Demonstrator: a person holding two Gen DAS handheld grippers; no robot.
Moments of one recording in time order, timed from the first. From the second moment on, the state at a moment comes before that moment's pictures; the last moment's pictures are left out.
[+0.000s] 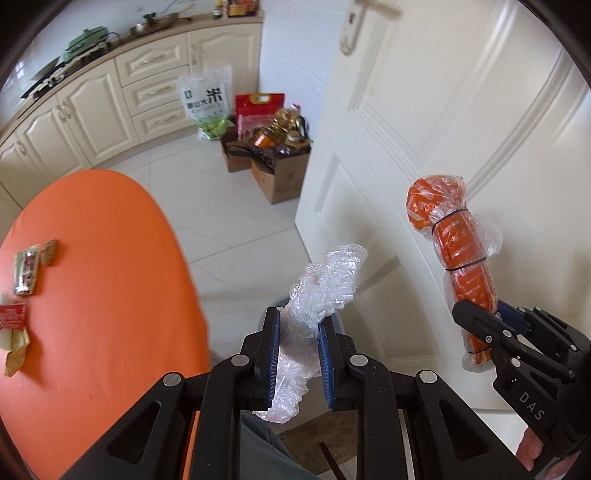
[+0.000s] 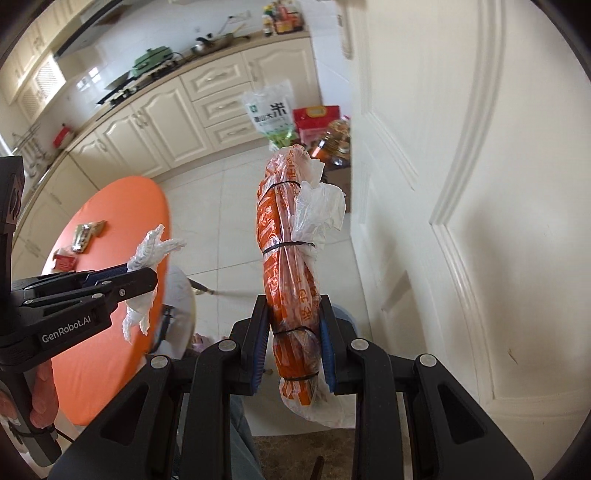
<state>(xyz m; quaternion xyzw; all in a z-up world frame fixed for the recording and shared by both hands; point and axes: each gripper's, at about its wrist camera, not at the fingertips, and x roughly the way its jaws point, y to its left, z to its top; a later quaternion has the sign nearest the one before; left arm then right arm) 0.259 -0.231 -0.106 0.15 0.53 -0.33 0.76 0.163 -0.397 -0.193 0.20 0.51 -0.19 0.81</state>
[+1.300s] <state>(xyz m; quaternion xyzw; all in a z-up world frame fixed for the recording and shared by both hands) 0.321 -0.316 -0.192 0.19 0.60 -0.30 0.71 0.189 -0.420 -0.288 0.24 0.59 -0.15 0.76</state>
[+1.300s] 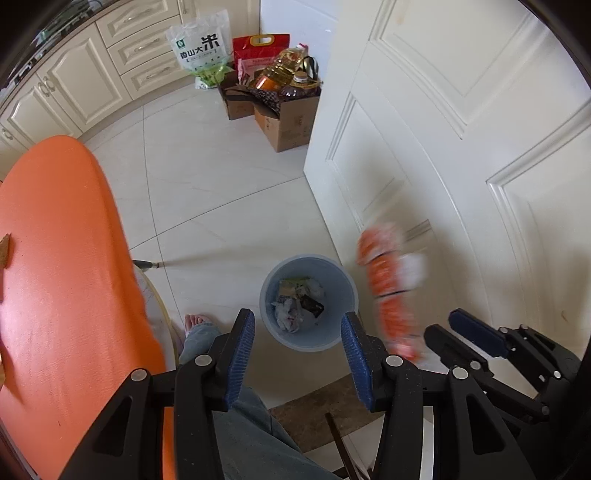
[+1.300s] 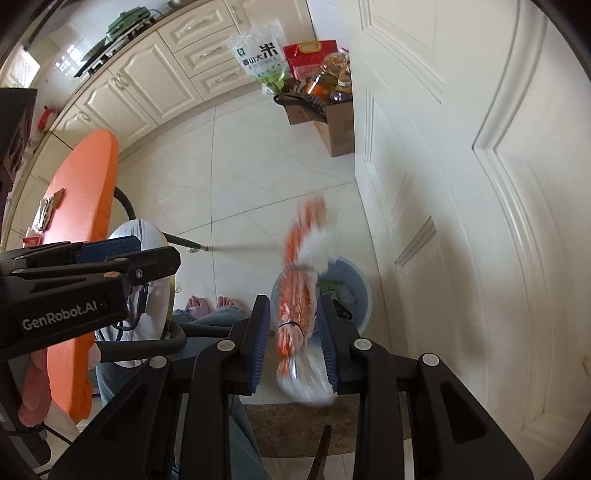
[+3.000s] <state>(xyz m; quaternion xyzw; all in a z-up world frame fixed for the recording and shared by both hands) 0.258 0.043 -0.039 0.02 0.53 -0.15 0.84 0.270 -0.213 -0.157 0.16 0.52 -0.03 0.84</state>
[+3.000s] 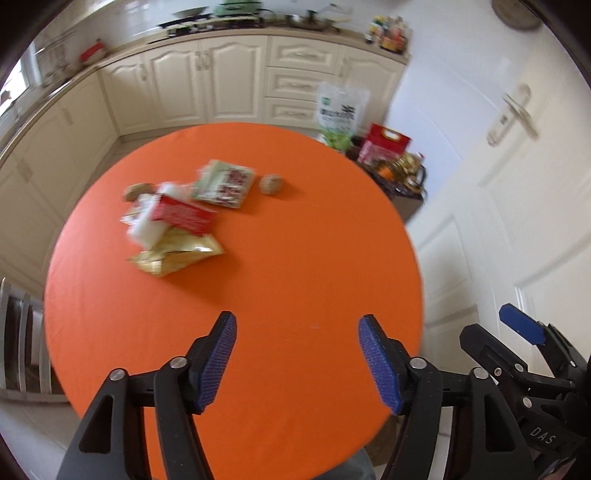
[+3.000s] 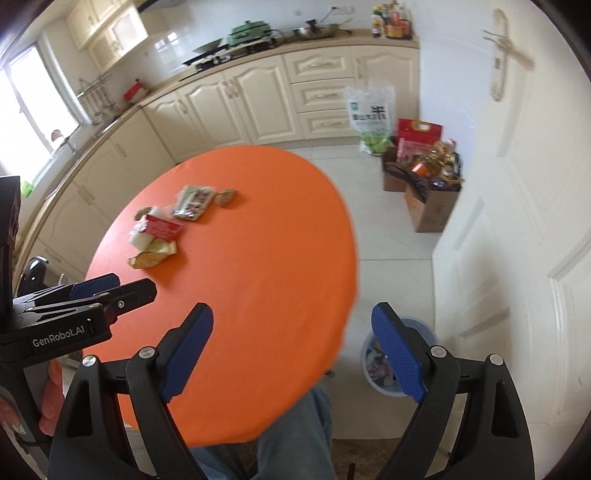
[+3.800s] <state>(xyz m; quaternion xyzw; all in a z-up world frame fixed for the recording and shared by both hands) 0.297 0.255 -0.053 -0.12 0.56 0.04 0.82 0.429 -0.021 -0.245 0.04 0.61 0.15 0.77</state>
